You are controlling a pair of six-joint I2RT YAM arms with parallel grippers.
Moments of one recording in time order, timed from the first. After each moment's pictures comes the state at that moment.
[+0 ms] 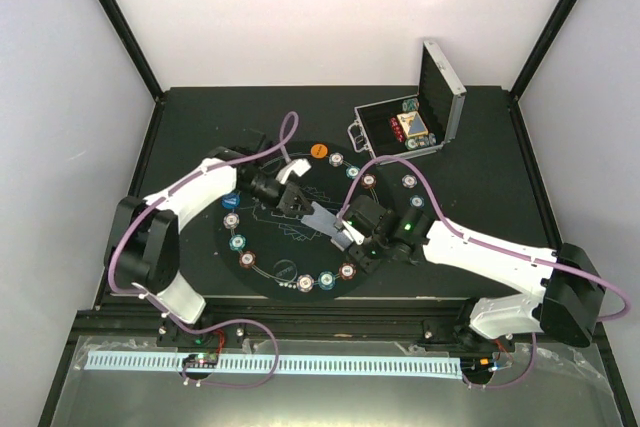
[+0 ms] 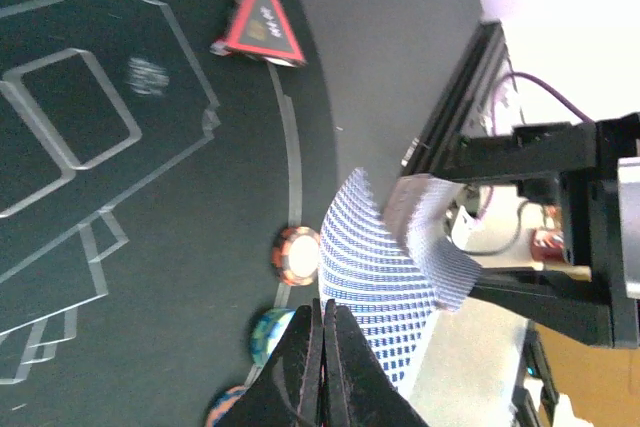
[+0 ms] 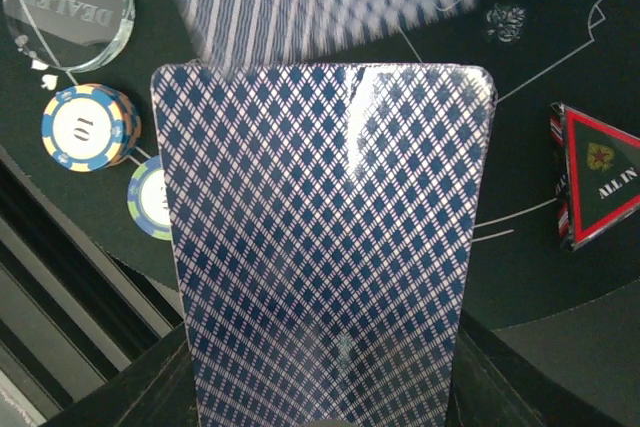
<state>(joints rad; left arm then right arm) -0.39 1.62 1.12 -0.79 0.96 0.02 1.02 1.30 0.95 -0.79 0.03 0.18</state>
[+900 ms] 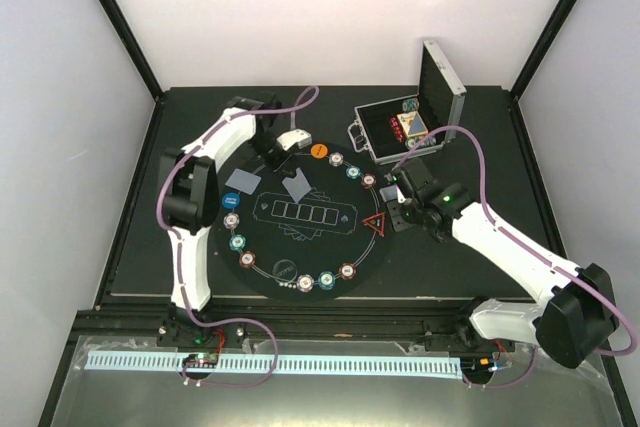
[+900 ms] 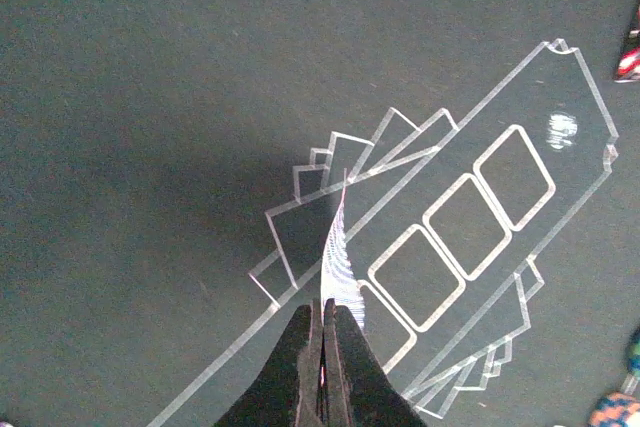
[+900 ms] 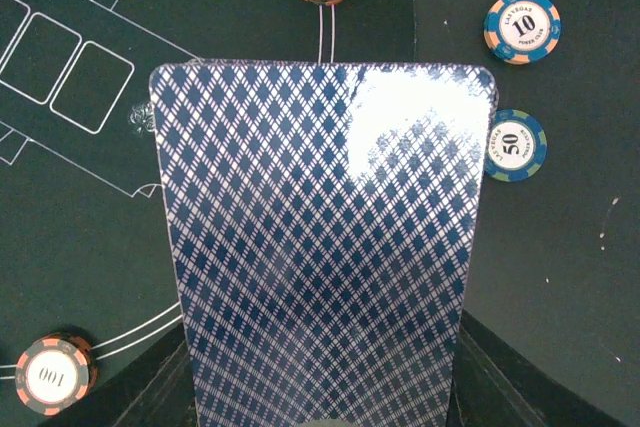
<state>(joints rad) -0.28 2.07 1.73 -1.11 0.46 0.47 0.63 1.22 0.94 -0.79 0.13 0.25</state>
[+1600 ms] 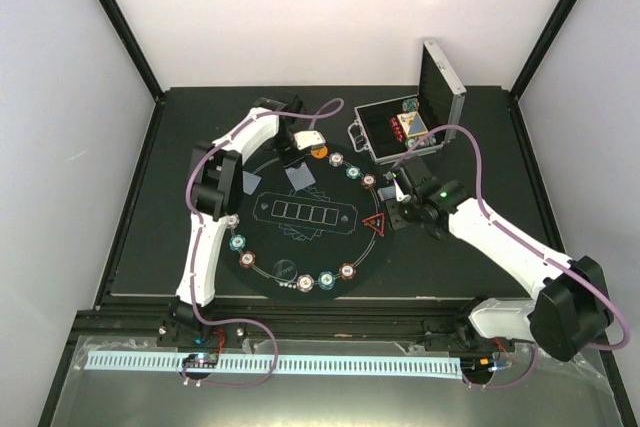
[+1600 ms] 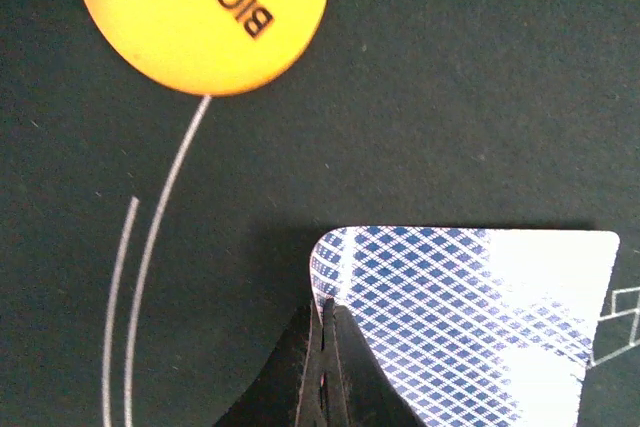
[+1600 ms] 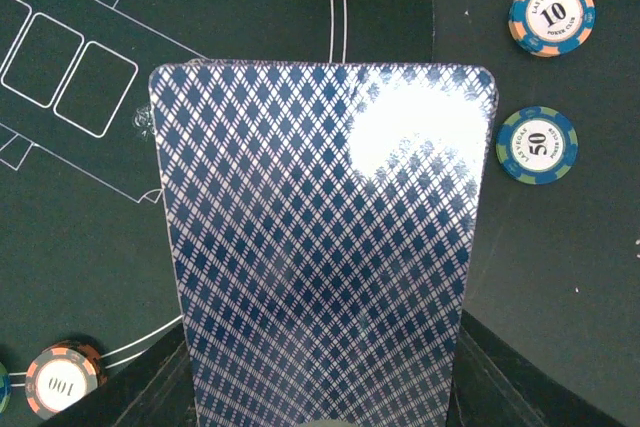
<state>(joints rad) -0.34 2.40 2.06 -1.07 0.18 0.70 0.59 1.27 0.93 -0.76 0.07 0.25</state>
